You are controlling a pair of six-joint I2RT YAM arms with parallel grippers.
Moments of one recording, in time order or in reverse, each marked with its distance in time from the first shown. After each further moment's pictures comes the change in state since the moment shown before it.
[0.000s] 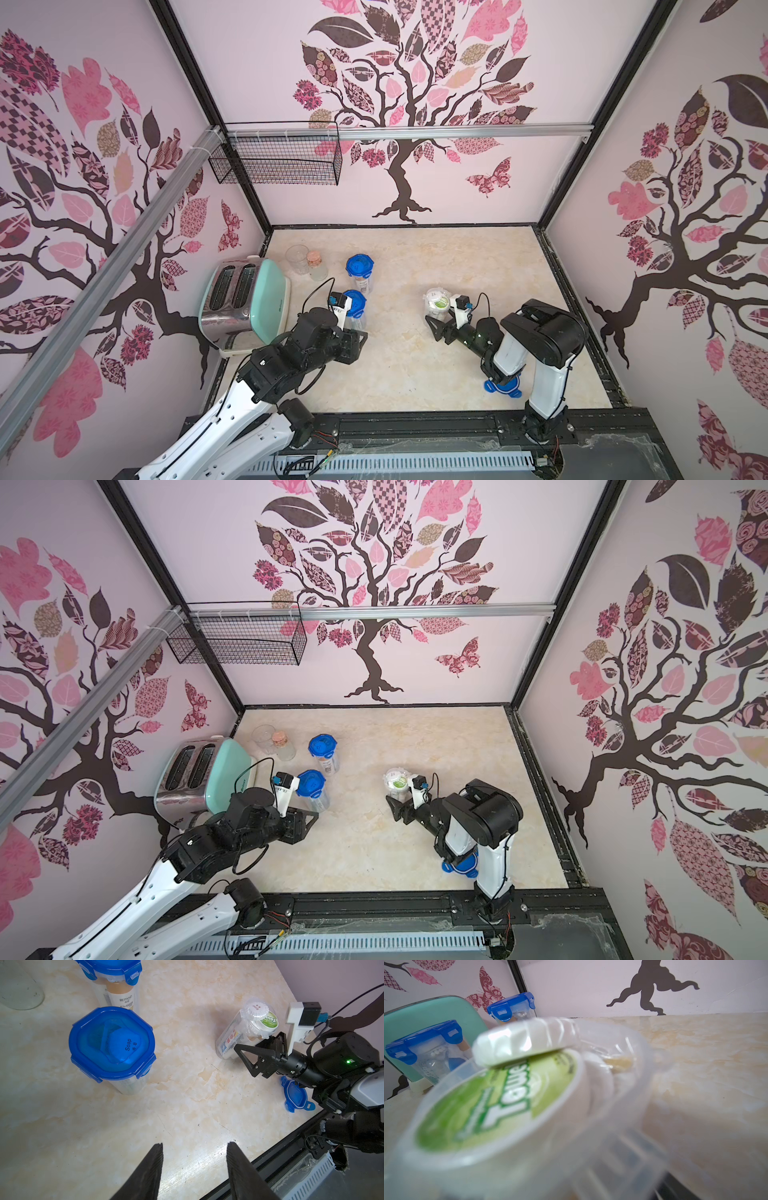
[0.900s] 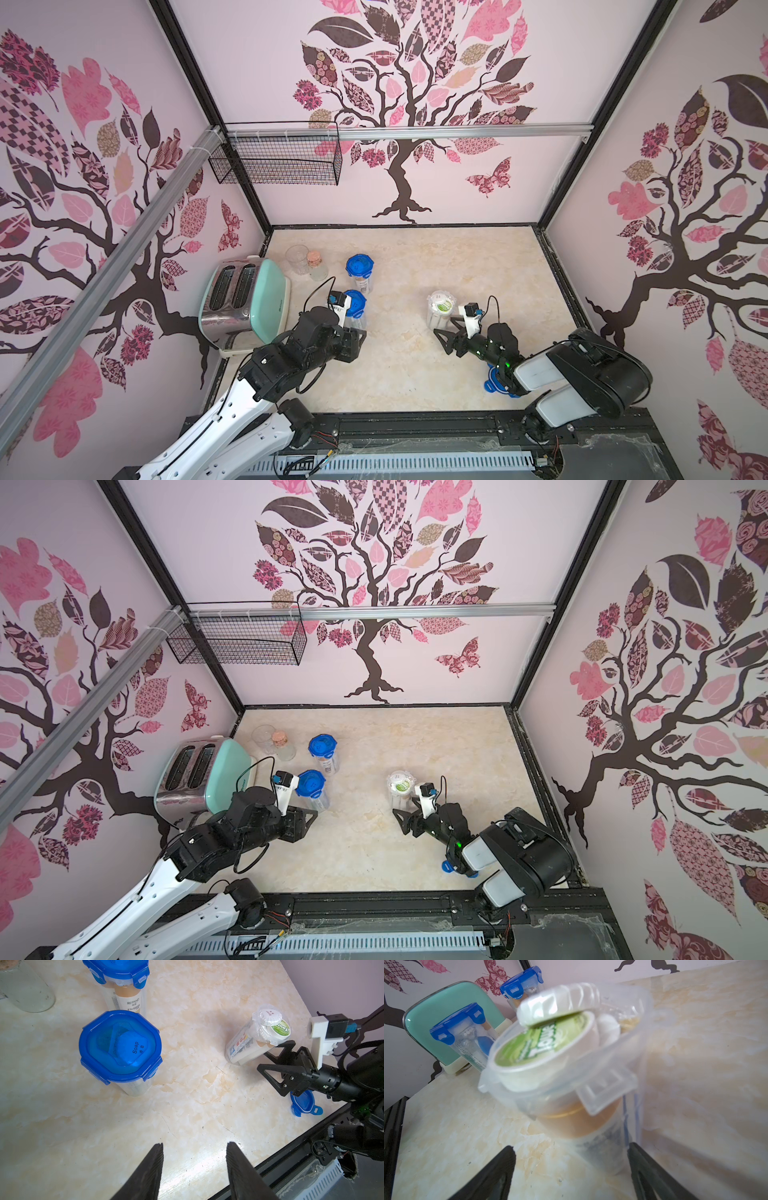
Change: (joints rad) left arm 0.000 0.008 0.006 -0.001 -0.029 0.000; right arm -0.014 -0.389 -0.143 -0.373 -0.090 0.073
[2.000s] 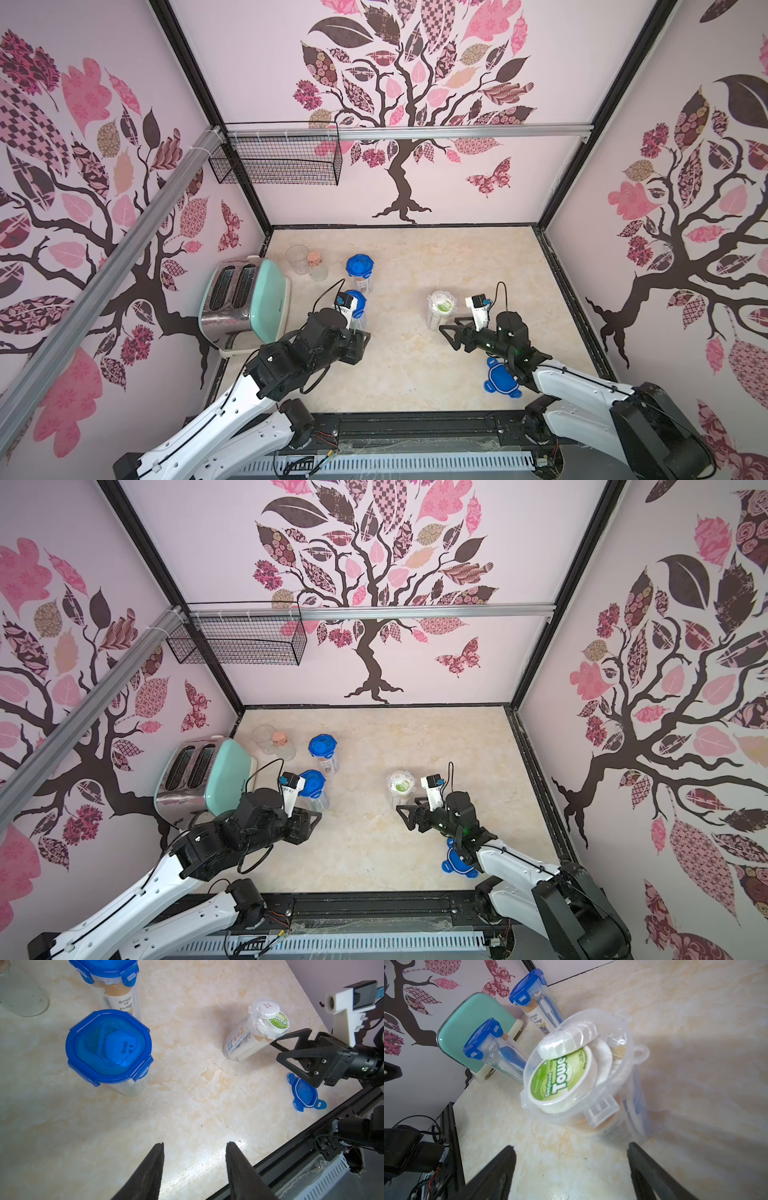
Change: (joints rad) left arm -0.073 0.042 0.013 -0.001 -0.054 -0.012; right arm -0.084 -0.460 0.098 -0.653 -0.157 0.122
